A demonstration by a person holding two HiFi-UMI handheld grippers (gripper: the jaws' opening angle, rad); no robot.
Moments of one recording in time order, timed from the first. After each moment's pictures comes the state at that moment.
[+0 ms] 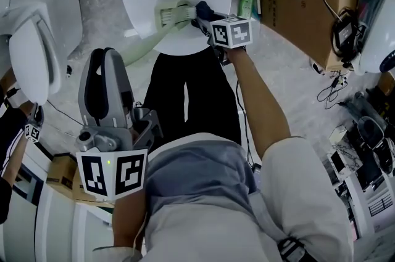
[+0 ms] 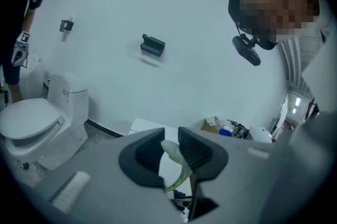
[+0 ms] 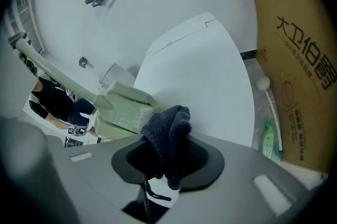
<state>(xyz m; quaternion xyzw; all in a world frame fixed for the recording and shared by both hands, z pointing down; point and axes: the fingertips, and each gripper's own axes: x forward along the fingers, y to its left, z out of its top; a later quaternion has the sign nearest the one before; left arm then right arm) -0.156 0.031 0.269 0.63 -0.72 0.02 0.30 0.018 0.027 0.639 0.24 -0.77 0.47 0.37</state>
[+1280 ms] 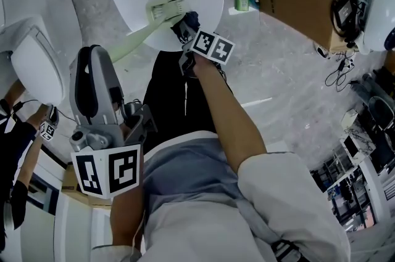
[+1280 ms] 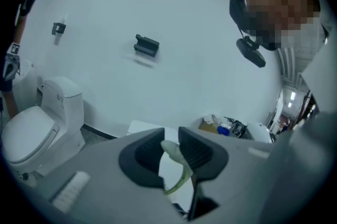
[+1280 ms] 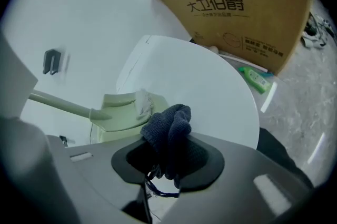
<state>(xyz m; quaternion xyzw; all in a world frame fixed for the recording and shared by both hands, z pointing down) -0.153 0.025 0.266 0.65 -0.71 0.03 0.28 0.005 0.083 0.642 0.45 -0.58 0.66 0.15</state>
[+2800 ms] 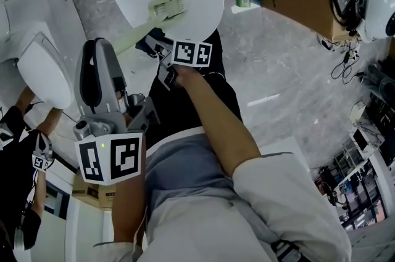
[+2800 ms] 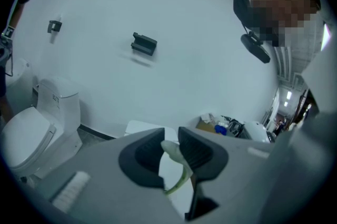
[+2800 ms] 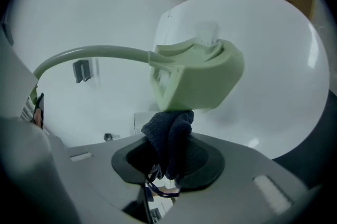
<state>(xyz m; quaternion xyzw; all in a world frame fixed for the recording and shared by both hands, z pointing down) -0.154 0.023 0.267 0.66 -0.69 0.03 0.28 -0.120 0.117 0.576 0.28 -0.62 0.74 0.03</state>
